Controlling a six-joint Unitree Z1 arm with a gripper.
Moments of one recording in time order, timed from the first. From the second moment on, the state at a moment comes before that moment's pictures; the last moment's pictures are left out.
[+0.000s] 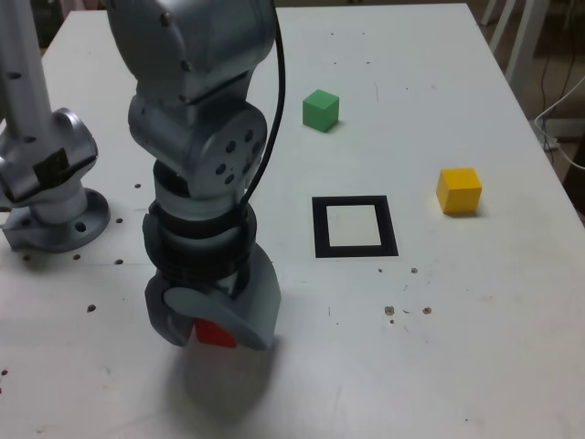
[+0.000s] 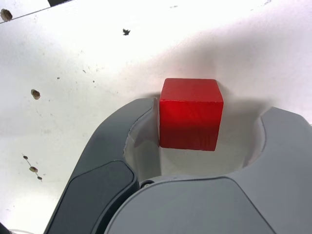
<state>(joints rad) -0.72 1.87 -1.17 1.01 -0.02 -0.56</state>
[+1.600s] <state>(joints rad) -0.59 1.80 -1.31 1.12 0.03 -0.44</state>
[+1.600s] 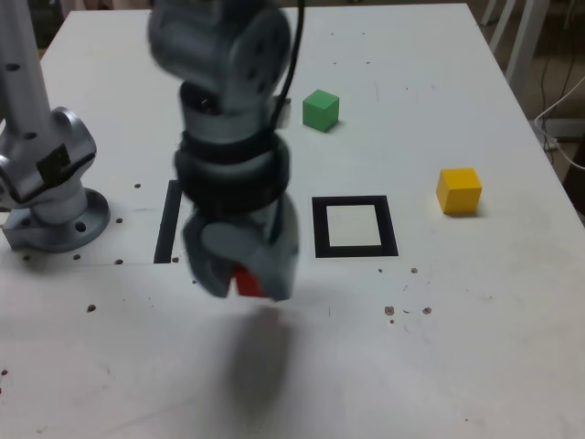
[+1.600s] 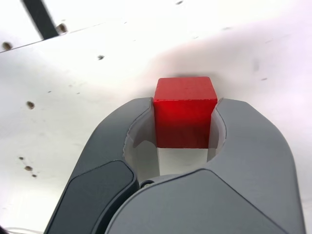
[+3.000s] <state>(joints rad) -0.20 1.99 -1.46 1.11 0.10 -0.21</state>
